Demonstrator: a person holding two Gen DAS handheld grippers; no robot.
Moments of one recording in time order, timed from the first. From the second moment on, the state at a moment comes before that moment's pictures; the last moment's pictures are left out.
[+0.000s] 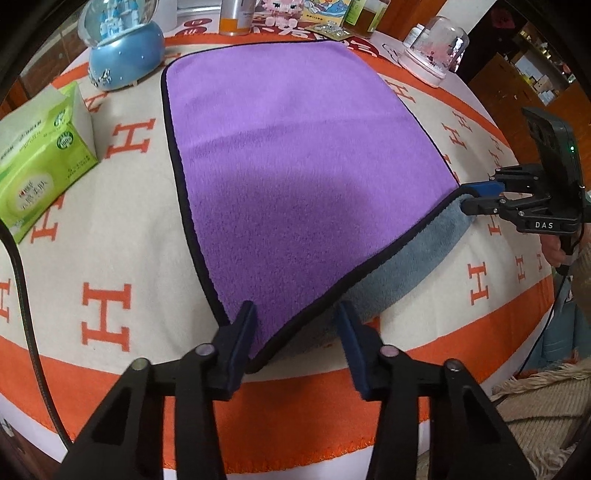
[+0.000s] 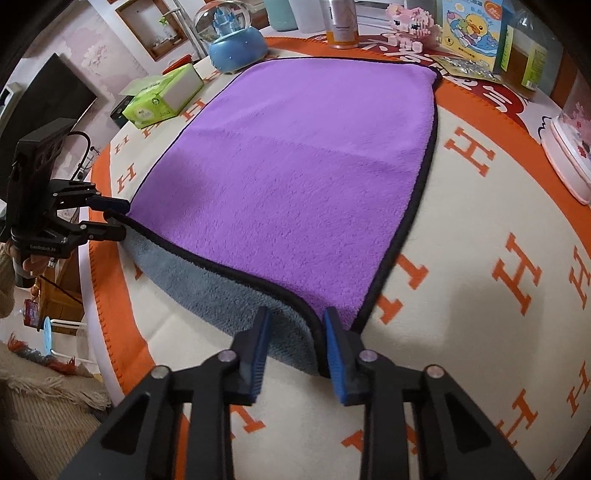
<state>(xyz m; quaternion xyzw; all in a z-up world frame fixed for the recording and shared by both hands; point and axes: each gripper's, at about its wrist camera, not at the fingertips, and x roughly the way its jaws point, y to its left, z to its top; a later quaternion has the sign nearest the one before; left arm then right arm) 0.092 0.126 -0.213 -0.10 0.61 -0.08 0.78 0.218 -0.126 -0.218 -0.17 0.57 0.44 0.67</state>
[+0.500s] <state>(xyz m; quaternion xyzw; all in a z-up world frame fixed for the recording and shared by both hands) 0.092 0.127 -0.213 -0.11 0.62 -0.05 0.78 0.210 -0.131 -0.211 -0.17 0.56 0.41 0.70</state>
